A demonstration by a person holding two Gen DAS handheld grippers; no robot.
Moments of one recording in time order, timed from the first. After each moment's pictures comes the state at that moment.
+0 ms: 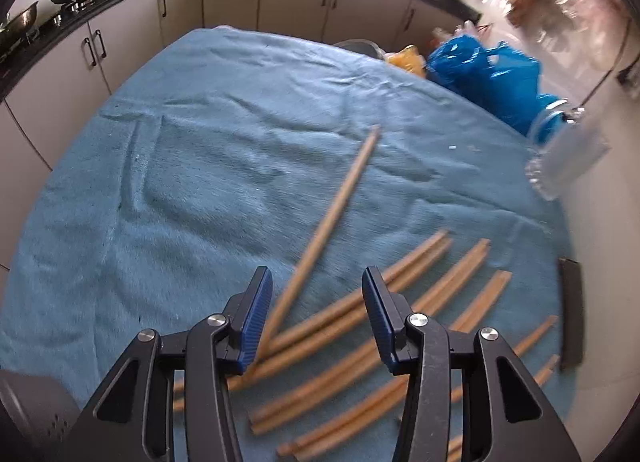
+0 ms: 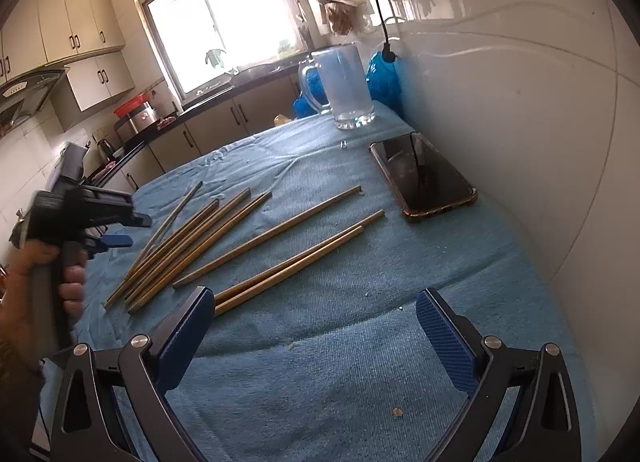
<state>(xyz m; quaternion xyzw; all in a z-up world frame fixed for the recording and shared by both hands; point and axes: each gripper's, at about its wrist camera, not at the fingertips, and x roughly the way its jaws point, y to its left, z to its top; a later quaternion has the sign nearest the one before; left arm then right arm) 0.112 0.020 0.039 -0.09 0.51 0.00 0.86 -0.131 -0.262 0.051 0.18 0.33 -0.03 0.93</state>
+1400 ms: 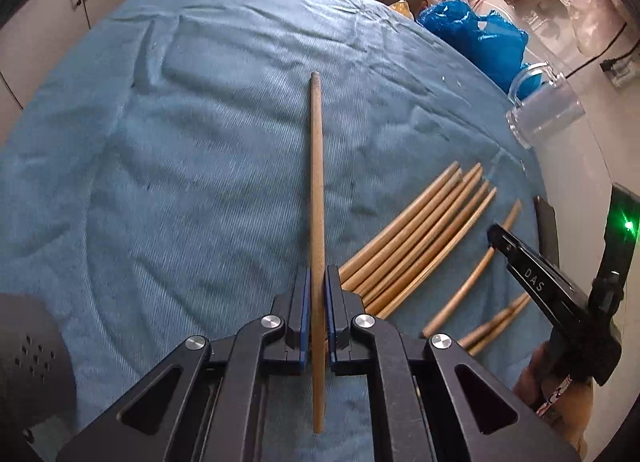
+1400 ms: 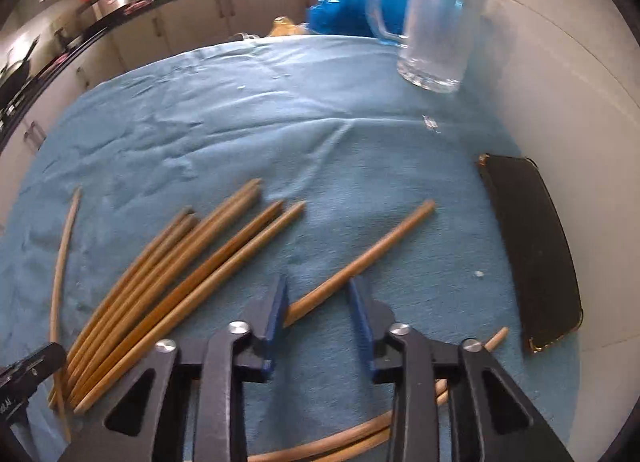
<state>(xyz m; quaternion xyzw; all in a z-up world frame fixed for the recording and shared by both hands) 0.043 0.051 0.019 -0.15 0.58 -0.07 0.80 0.075 -0.192 0.022 0.04 0.52 -0.05 0.85</state>
